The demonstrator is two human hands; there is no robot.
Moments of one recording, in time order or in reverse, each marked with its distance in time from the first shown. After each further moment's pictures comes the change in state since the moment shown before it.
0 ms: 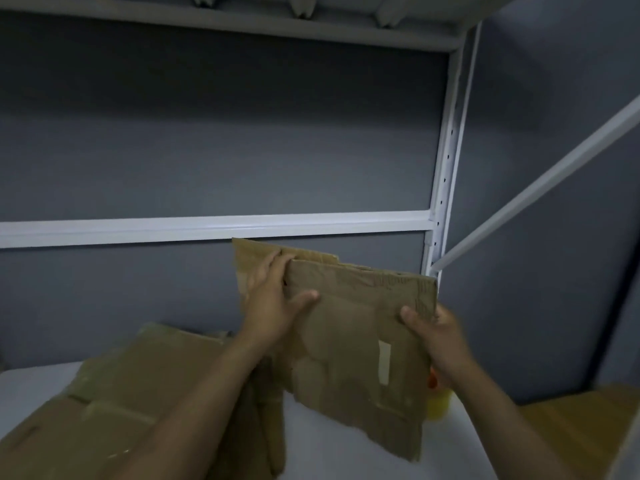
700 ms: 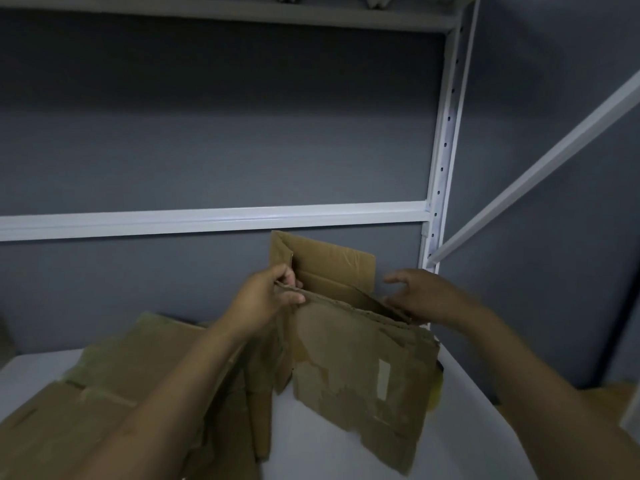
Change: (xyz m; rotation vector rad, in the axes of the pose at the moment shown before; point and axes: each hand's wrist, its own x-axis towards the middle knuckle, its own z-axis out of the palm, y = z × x) left_hand 0.001 0.015 0.007 -0.197 -0.252 -0.017; right_hand 0.050 -0.050 -0.031 -0.990 -0.356 0.072
